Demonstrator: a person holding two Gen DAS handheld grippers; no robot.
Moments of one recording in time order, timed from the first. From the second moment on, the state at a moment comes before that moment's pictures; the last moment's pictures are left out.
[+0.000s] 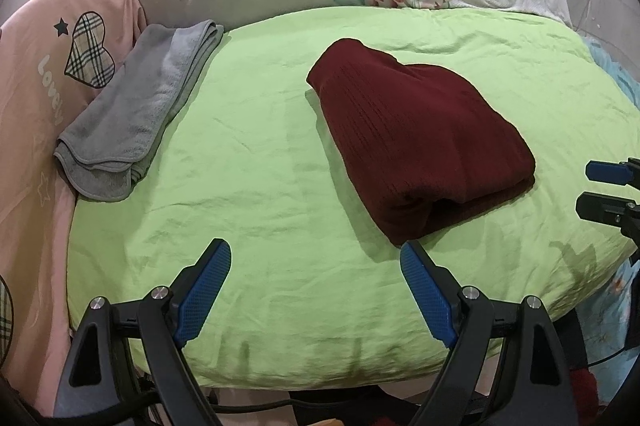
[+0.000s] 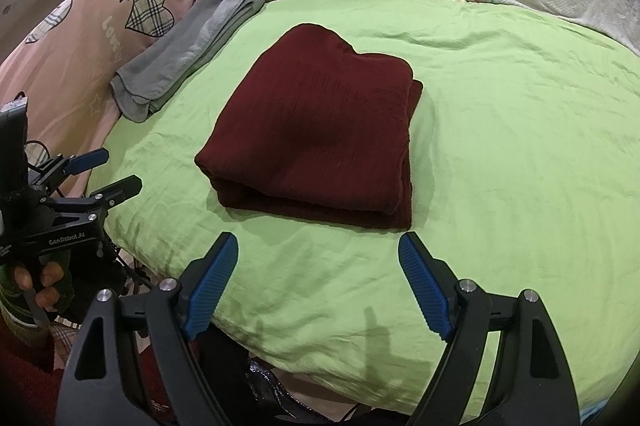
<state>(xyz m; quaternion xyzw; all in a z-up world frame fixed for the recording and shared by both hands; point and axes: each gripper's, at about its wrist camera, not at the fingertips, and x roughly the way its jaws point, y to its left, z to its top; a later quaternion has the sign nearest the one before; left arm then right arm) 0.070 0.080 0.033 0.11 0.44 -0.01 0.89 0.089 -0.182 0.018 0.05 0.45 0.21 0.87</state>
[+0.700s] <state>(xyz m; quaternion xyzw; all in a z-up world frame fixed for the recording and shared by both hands) 0.067 0.079 0.035 0.11 0.43 -0.01 0.89 0.087 -0.177 0.023 0.05 0.44 0.22 0.87</state>
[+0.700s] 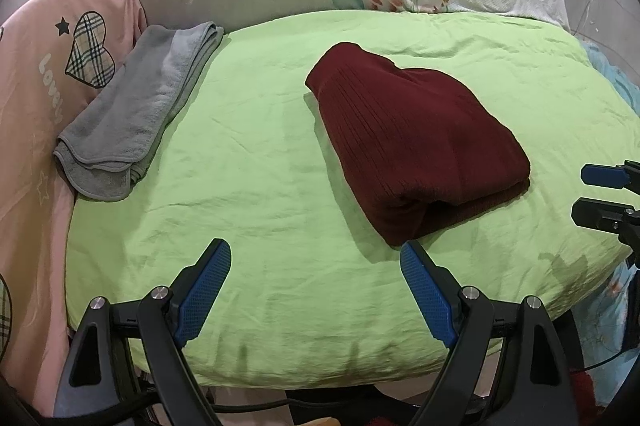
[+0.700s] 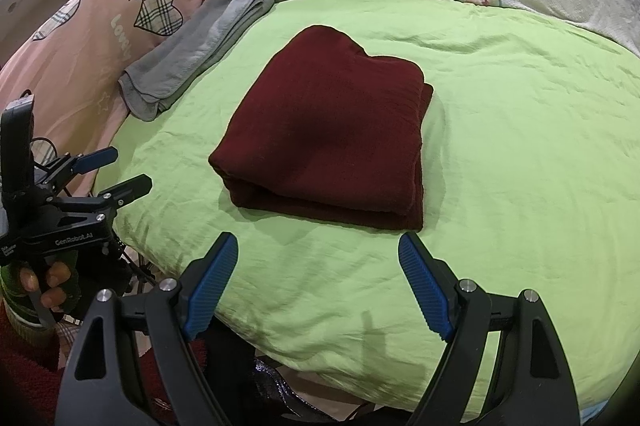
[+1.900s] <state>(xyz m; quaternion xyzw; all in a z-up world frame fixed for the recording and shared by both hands) 0.063 0.077 0.038 0.11 0.43 -0.01 0.90 0.085 -0.173 0.025 0.04 0.44 0.23 0.87</state>
